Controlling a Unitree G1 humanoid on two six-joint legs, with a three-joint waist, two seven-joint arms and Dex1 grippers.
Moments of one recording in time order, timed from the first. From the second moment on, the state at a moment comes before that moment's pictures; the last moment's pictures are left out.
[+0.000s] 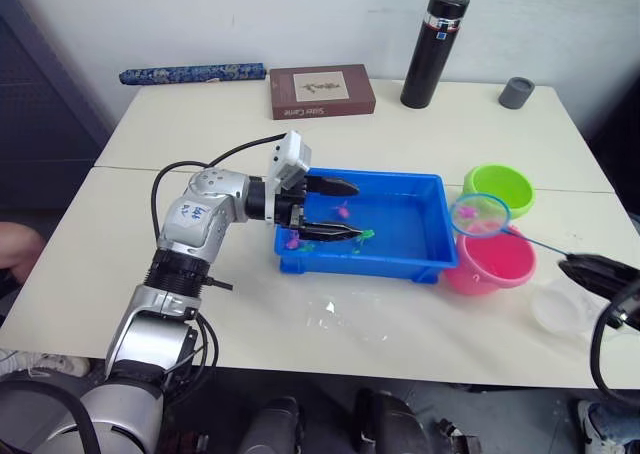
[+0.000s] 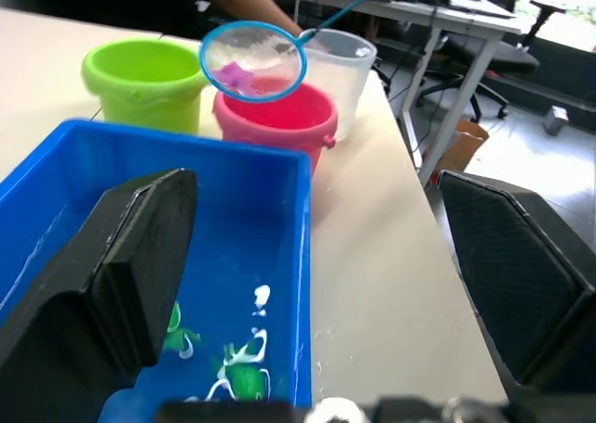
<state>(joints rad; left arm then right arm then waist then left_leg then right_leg) -0.91 0.37 -0.15 0.35 -0.38 0.40 -1.26 0.24 -0.89 -1.09 -0.89 0.61 1.25 0.88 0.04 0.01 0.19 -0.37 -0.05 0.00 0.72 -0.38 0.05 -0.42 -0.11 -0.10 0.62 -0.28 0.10</state>
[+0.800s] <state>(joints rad) -0.99 0.33 -0.16 0.53 -0.31 0.26 -1.30 0.62 -0.89 -0.95 -0.61 -0.36 -0.22 0.75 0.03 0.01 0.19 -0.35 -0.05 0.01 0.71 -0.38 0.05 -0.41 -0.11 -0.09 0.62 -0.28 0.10</state>
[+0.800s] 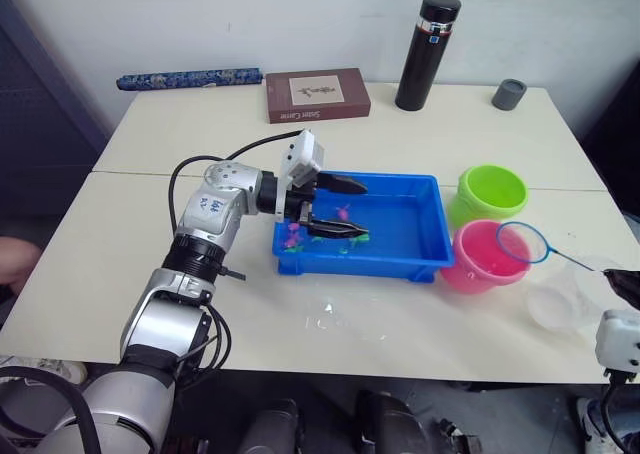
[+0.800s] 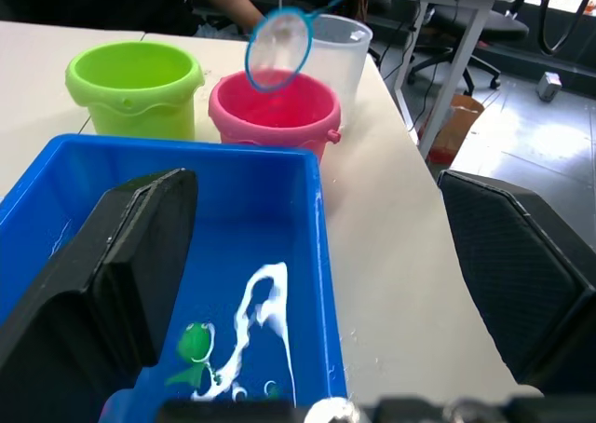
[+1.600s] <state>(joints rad) -0.59 0.60 0.02 0.05 -0.31 0.54 -1.03 -0.39 -0.83 0.00 -0.43 0.38 0.94 0.62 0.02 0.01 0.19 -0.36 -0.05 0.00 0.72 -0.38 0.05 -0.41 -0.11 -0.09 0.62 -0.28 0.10</state>
